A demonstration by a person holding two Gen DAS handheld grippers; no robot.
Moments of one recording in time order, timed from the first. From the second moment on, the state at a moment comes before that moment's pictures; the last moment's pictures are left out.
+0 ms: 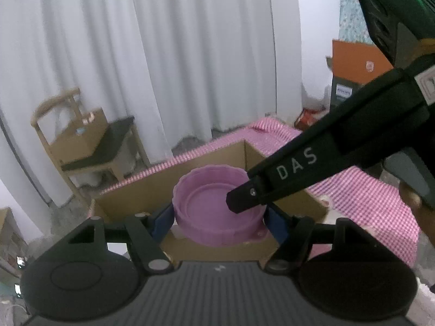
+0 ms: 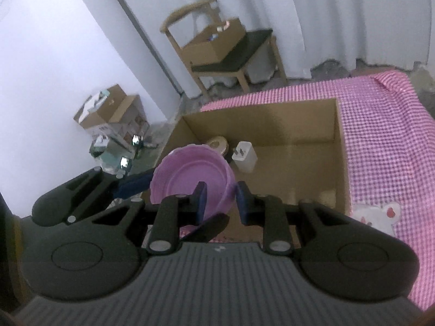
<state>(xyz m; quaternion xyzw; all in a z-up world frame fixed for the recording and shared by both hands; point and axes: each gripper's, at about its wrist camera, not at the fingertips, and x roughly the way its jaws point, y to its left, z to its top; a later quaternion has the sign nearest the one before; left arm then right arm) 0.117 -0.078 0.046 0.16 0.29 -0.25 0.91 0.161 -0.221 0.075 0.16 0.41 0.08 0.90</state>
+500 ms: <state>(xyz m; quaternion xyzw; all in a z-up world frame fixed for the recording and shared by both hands) 0.249 -0.086 -0.021 0.15 0.46 -0.27 0.83 0.287 -0.235 -0.008 0.14 0.56 0.08 0.81</state>
